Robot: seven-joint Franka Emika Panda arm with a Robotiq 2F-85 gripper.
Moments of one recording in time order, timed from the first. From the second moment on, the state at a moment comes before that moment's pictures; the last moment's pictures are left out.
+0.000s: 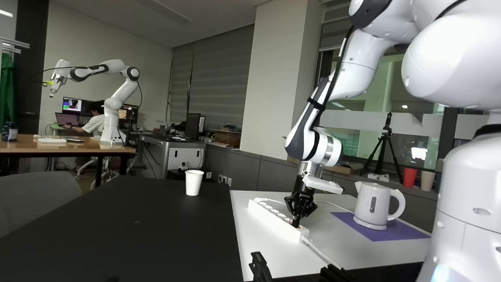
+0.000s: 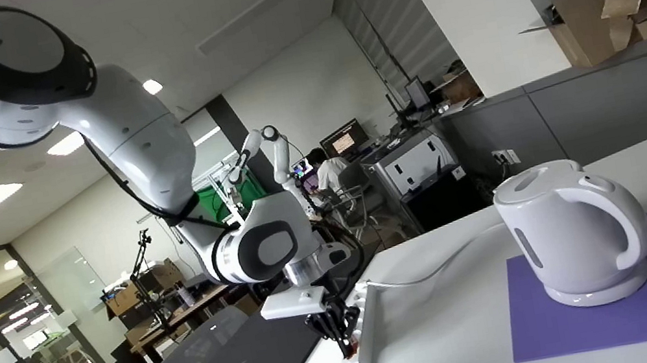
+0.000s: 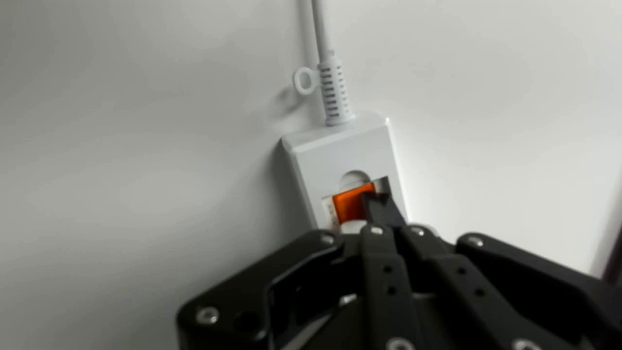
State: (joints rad) arm -0.35 0.65 0.24 -2.29 0.09 2.86 -0.24
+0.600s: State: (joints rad) arm -0.51 0.72 0.31 -2.17 0.31 2.61 -0.43
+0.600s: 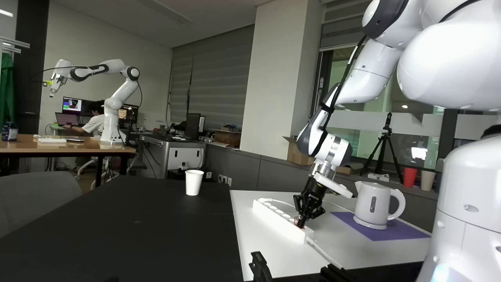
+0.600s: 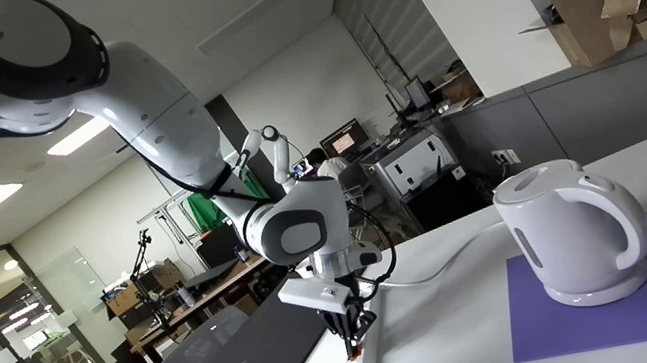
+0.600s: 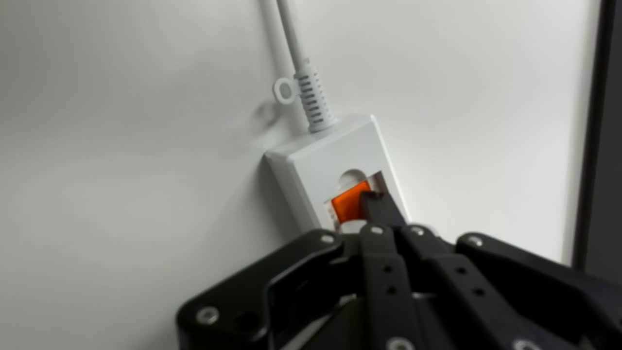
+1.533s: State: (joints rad) arm -0.45 0.72 0.23 -2.12 0.41 2.50 -0.49
